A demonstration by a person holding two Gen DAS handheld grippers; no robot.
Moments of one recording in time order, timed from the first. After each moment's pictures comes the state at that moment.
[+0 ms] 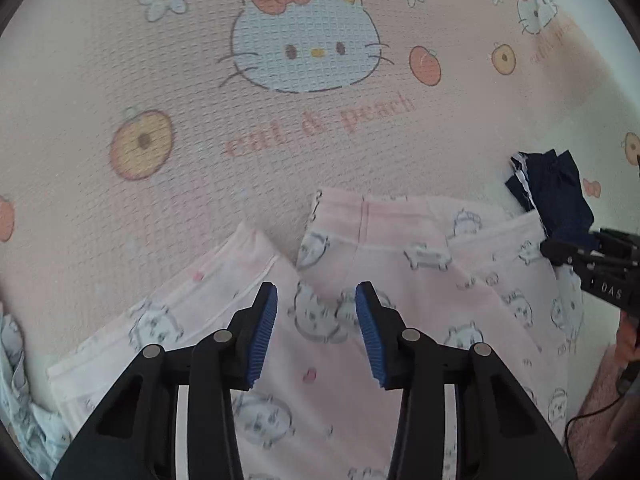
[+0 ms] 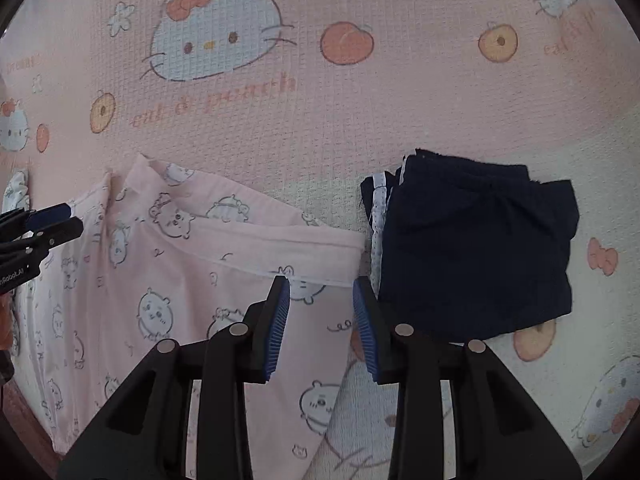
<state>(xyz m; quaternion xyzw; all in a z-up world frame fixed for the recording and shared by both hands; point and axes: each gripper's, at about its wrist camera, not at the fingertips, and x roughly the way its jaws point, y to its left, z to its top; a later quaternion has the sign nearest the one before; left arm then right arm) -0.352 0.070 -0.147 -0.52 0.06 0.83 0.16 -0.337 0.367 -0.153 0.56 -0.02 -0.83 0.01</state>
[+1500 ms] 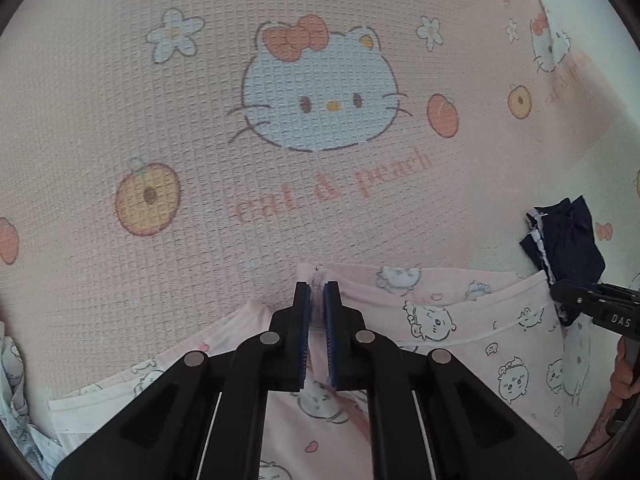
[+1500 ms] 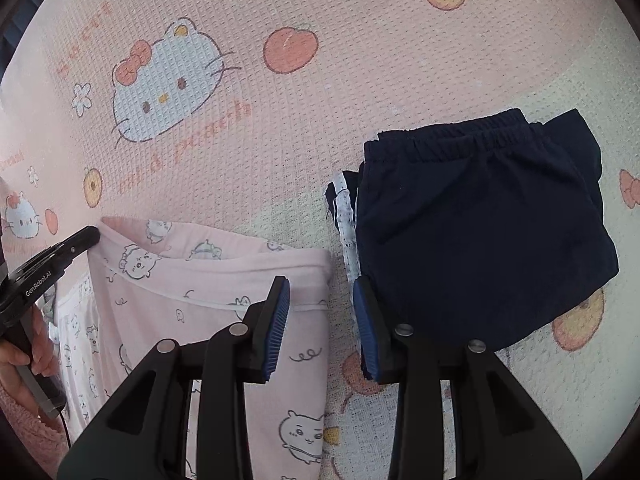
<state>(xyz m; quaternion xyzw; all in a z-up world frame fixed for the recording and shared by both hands) -0.383 0.071 -0.130 -0.47 0.05 0.87 0.12 -0.333 0.404 -0.163 0.52 -0.14 -0.84 0.01</state>
